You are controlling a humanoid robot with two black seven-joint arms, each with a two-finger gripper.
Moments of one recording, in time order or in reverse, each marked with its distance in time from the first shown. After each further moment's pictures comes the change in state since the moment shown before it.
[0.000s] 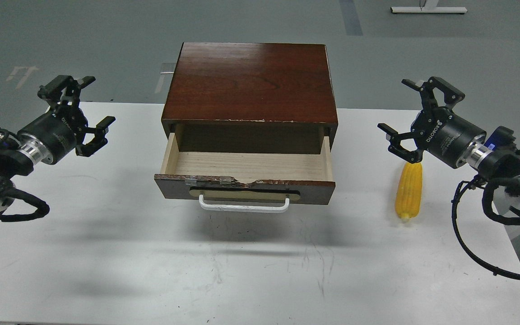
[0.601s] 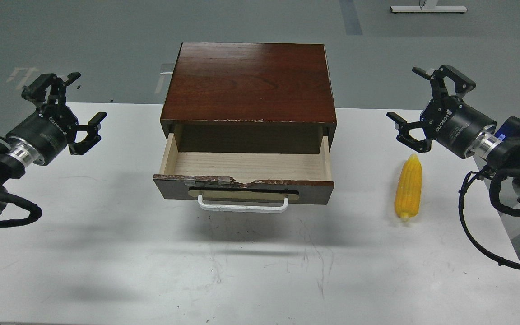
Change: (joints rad) left arm 0.023 0.010 -0.012 0.000 -0.080 -0.010 -0.056; right arm 0.021 -0.020 0.006 -0.030 0.001 0.001 0.008
